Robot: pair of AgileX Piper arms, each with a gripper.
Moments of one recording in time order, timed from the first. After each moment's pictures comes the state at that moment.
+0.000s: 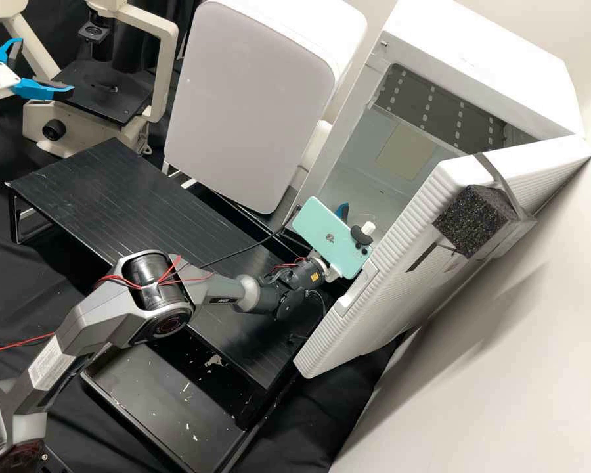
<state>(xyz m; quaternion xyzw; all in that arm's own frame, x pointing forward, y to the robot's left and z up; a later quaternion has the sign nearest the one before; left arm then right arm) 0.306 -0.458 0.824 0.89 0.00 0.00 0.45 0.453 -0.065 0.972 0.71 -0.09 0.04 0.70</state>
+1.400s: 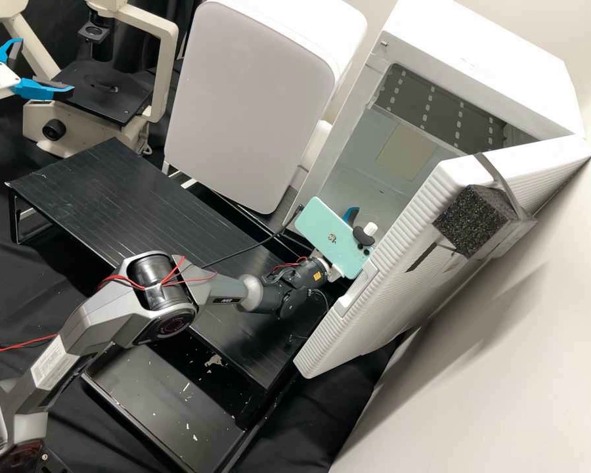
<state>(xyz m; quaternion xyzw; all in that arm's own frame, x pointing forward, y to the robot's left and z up) 0.306 -0.458 0.824 0.89 0.00 0.00 0.45 0.459 -0.068 0.973 0.72 -0.09 0.04 0.69</state>
